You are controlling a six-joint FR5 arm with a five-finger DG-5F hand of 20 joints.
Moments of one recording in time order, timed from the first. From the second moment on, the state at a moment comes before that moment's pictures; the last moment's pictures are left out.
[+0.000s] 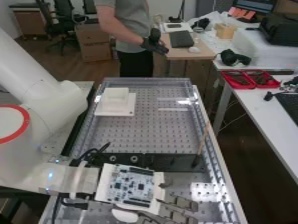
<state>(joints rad) 1.10 -2.28 -1.50 -2.78 -1.96 -0.57</state>
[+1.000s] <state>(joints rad) 1.19 -1.95 -1.78 -2.48 -1.95 -0.39</state>
